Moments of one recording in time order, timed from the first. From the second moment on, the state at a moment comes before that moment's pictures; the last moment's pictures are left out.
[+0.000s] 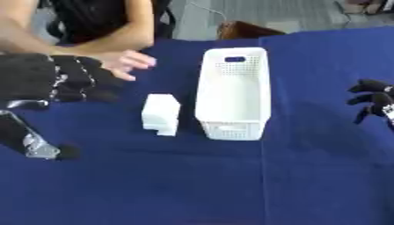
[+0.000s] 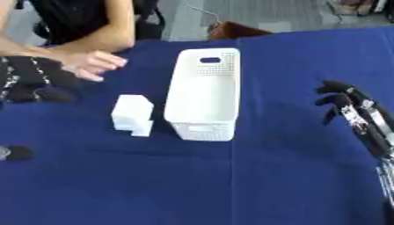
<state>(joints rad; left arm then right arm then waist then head) -0.15 1.15 0.01 -1.88 -0.63 -0.77 -0.21 -0.37 -0.33 -0.07 -1.52 0.06 -0.29 0.46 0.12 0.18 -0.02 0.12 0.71</state>
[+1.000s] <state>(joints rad) -0.21 1.15 -0.01 -1.87 -0.72 -0.76 -0.24 -0.37 -0.33 -0.06 -1.51 0.06 -0.29 0.47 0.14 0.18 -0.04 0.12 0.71</state>
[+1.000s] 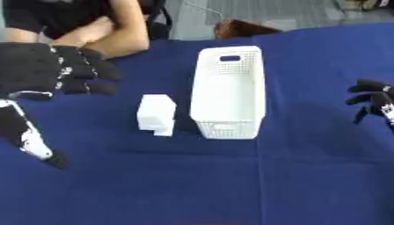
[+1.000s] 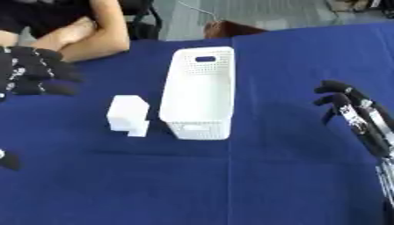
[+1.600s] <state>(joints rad) -0.27 1.13 -0.03 -1.82 -0.67 -0.77 -0.22 -0.37 -0.33 -0.06 -1.51 0.06 -0.29 0.48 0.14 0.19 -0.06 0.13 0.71</state>
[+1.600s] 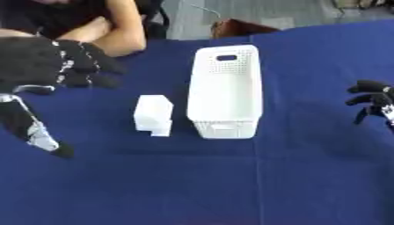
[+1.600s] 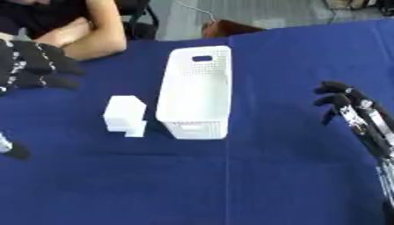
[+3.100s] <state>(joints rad) -0.34 1.05 -0.06 -1.70 -0.52 -0.77 -0.34 -0.40 -0.33 -0.04 -1.51 0.06 -0.29 0.50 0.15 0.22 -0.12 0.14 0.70</state>
